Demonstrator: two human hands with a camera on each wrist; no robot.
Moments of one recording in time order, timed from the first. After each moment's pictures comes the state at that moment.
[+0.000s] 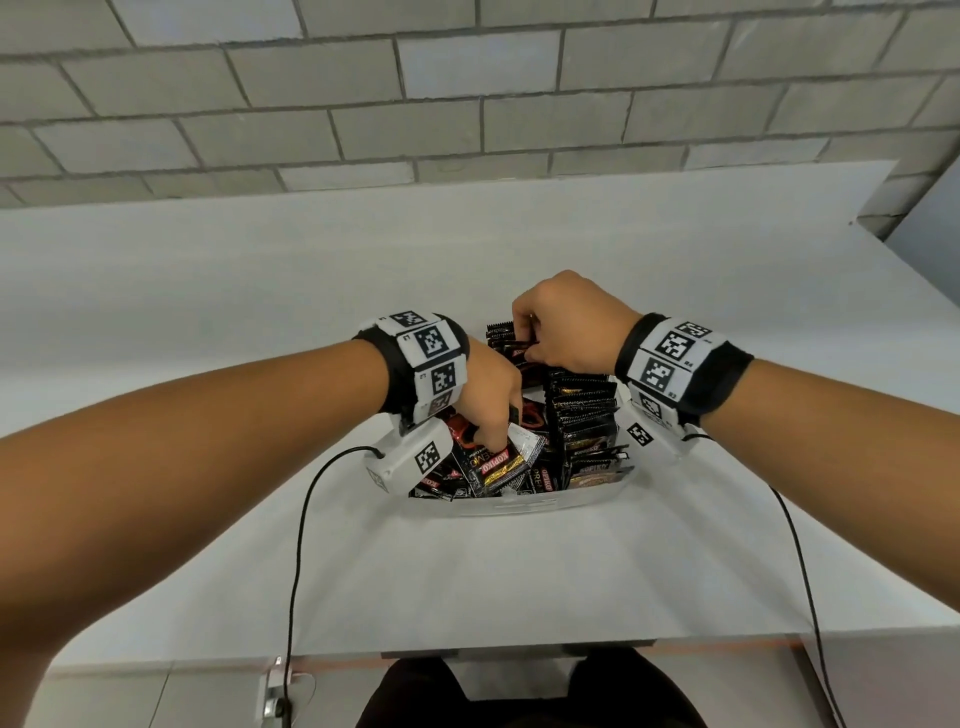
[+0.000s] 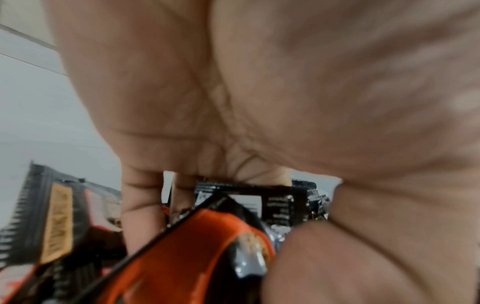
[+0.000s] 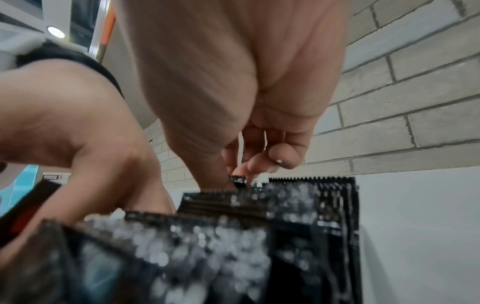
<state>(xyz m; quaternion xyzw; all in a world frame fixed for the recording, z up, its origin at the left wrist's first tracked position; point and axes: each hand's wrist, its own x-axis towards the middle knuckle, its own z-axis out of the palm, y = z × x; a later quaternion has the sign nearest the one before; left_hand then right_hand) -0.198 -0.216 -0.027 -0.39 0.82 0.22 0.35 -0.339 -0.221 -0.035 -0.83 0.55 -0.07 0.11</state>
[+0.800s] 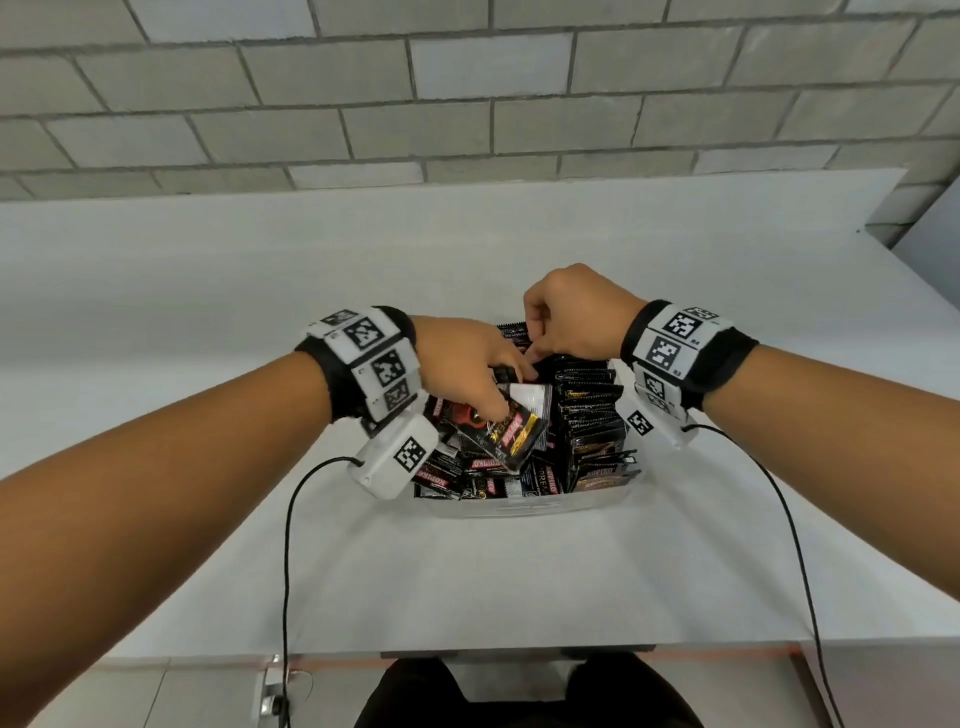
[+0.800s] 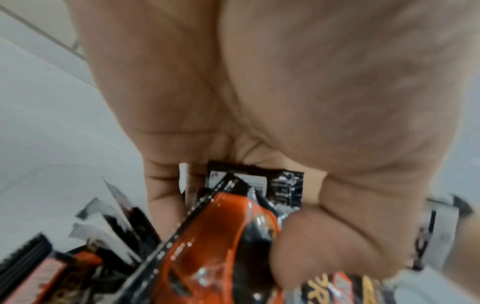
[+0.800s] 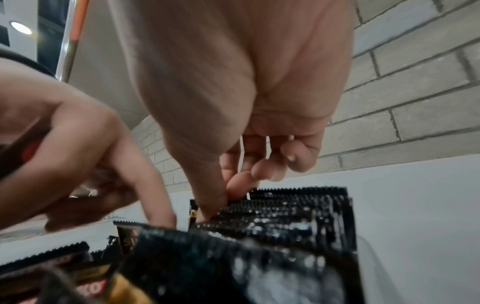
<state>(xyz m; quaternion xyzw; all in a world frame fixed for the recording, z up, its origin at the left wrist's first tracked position) -0.161 -0.205 0.004 -0.41 0.84 0.32 0.18 -0.341 -0.235 -0.030 -0.80 0.58 -0.07 0.15</state>
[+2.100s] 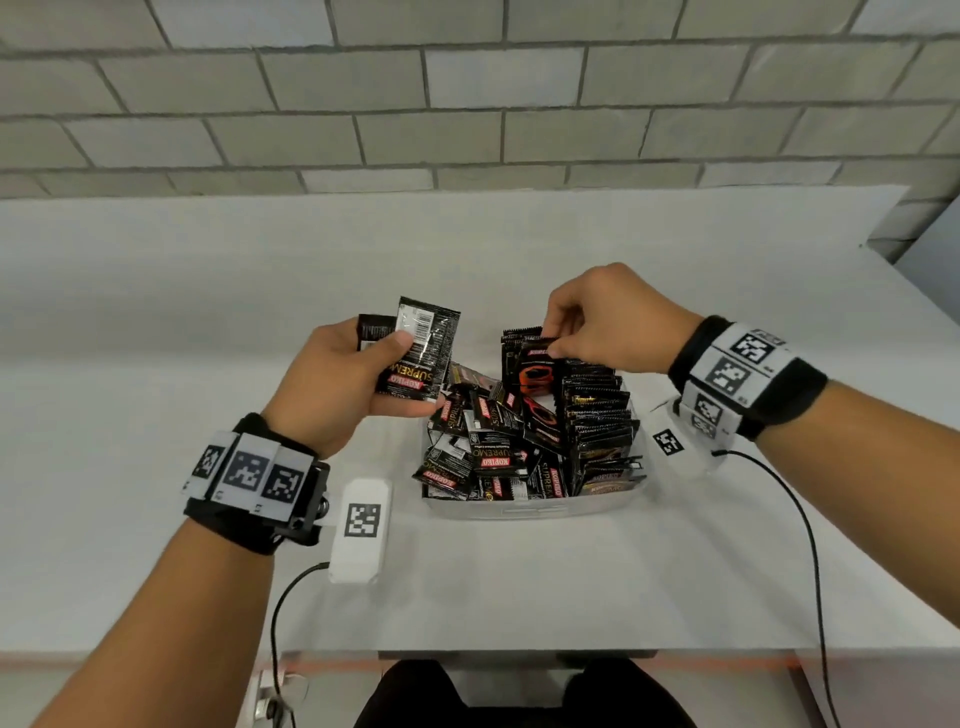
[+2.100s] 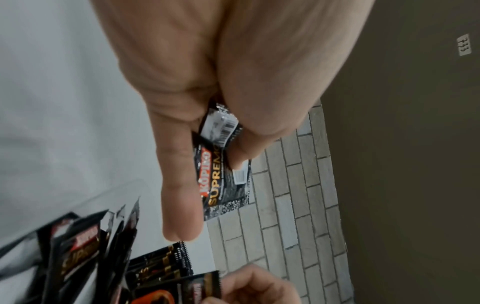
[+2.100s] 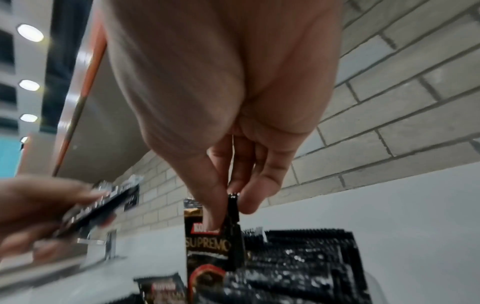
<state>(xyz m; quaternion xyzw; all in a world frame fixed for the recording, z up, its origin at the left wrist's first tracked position) -0.076 -0.160 -0.029 -0.49 0.46 0.59 -0.44 -0.354 -0.206 -0.009 -0.80 0.55 -0.15 0.19</state>
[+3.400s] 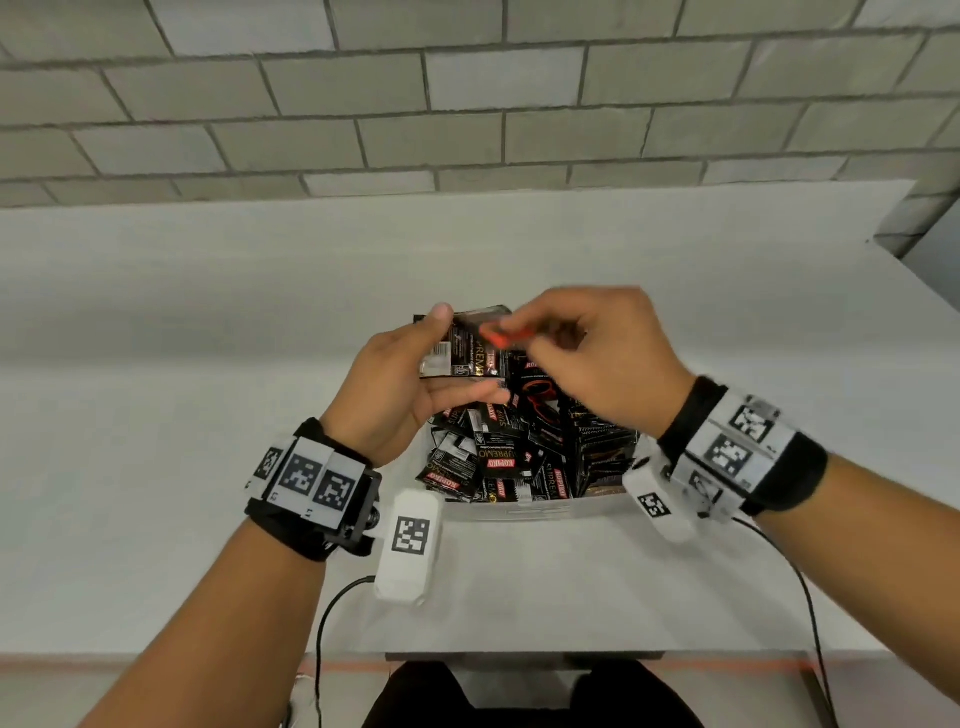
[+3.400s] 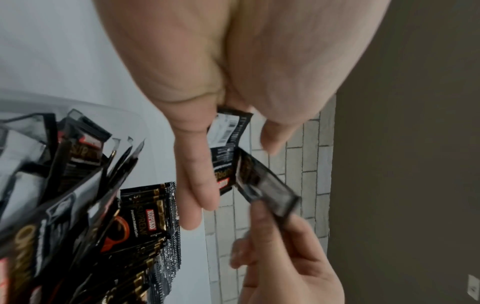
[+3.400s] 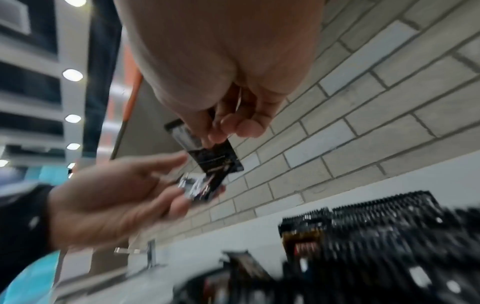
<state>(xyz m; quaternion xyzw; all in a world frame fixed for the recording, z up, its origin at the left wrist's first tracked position) -0.116 -0.151 -0.021 -0.41 0.41 0.69 -0.45 -0.322 -0.153 -0.016 -0.76 0.45 -0.42 0.19</state>
